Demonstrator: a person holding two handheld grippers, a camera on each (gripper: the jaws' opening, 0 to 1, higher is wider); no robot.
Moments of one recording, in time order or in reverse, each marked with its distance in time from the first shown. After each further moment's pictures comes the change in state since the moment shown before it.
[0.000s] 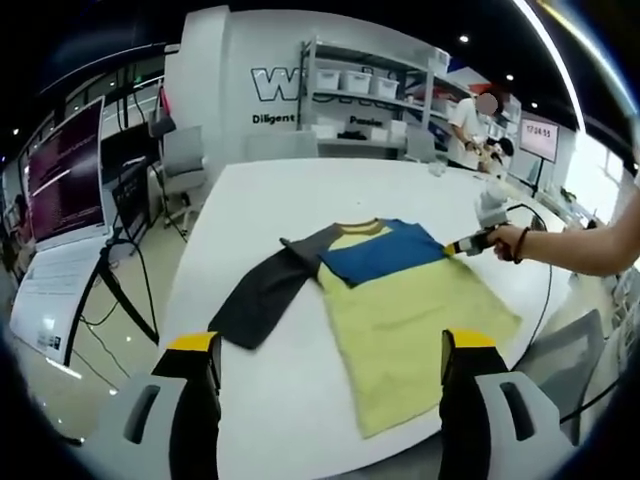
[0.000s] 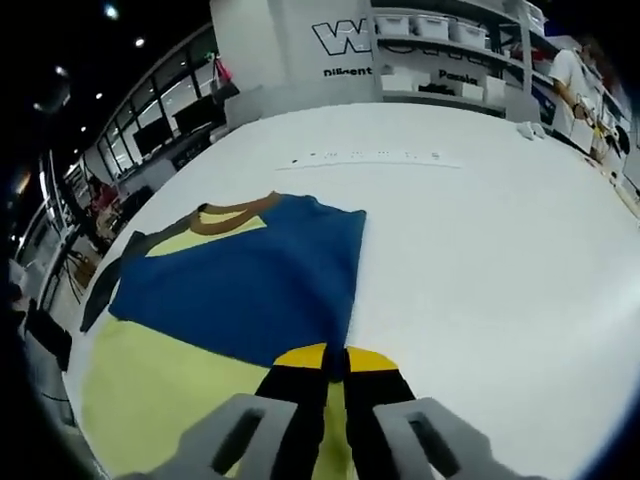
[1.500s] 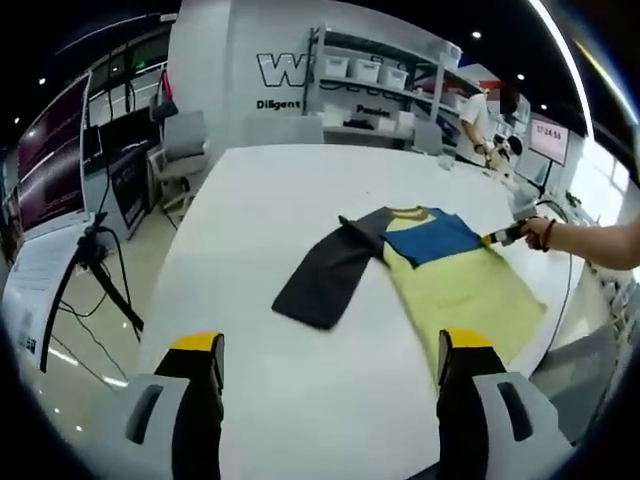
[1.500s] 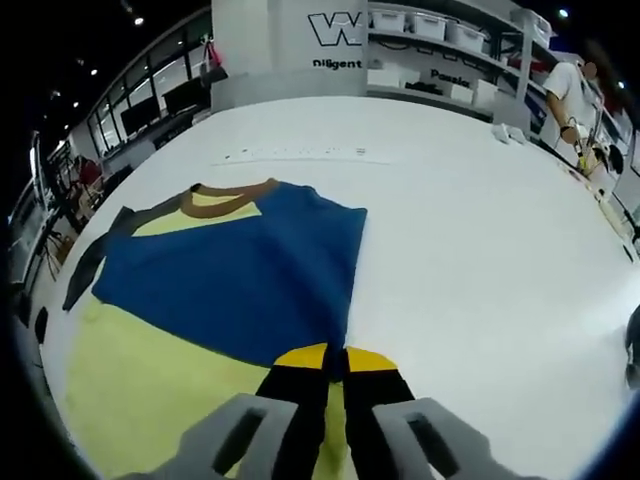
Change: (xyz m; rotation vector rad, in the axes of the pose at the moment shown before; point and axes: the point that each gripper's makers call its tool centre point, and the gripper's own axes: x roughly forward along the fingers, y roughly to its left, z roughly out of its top) left arm 0.064 0.008 0.000 -0.050 0.046 0.006; right arm -0.024 -0.103 0.000 -0.048 0.038 -0.092
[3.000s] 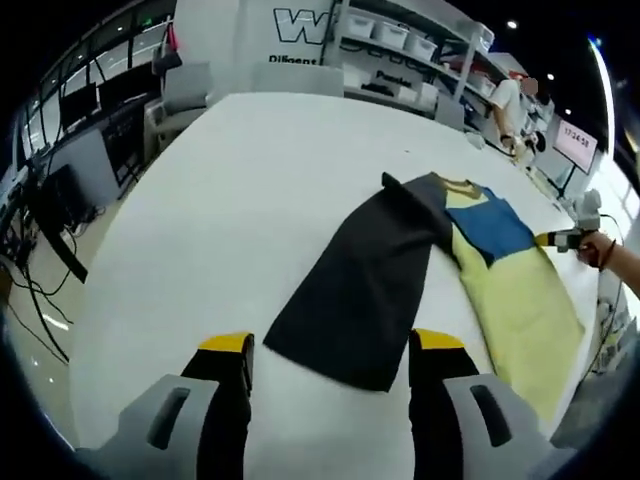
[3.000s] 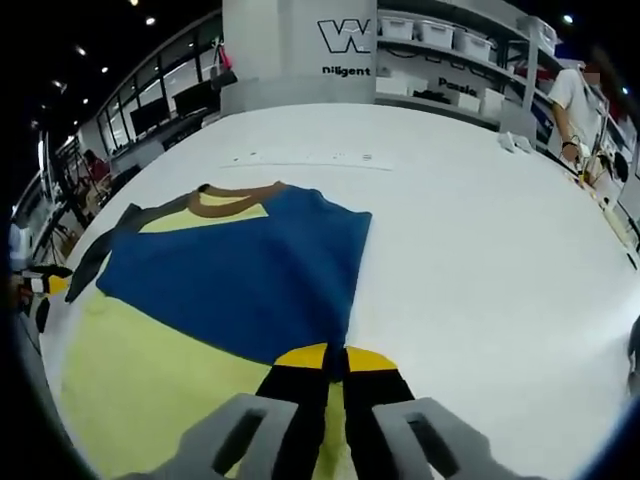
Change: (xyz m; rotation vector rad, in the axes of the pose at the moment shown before) left arm 0.132 0.026 -0.028 -0.087 0.176 -0.001; right arm 0.006 -0.005 0.003 -0.026 -0.031 0.025
